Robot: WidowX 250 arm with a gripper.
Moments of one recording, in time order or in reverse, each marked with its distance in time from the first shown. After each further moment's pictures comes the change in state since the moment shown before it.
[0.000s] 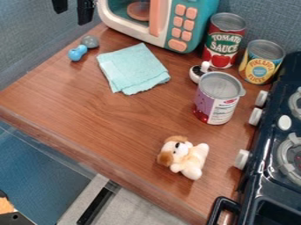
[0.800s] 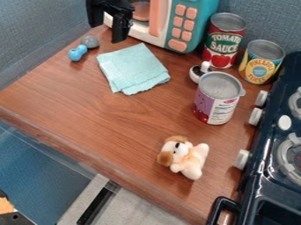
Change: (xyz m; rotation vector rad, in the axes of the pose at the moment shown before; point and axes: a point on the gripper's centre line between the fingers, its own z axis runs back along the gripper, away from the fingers) arm 0.003 0.090 0.016 -0.050 0.034 -0.191
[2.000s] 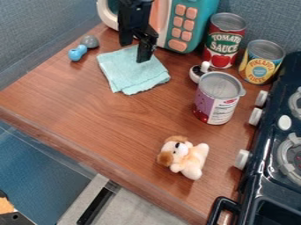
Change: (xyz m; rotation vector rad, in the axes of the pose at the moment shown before) arm -0.053 0.012 -0.058 0.007 0.011 -0.141
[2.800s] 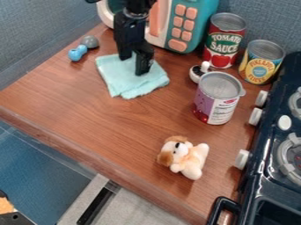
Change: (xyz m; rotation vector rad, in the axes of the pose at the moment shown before) arm 0.020 0.022 -0.022 0.067 0.037 0.007
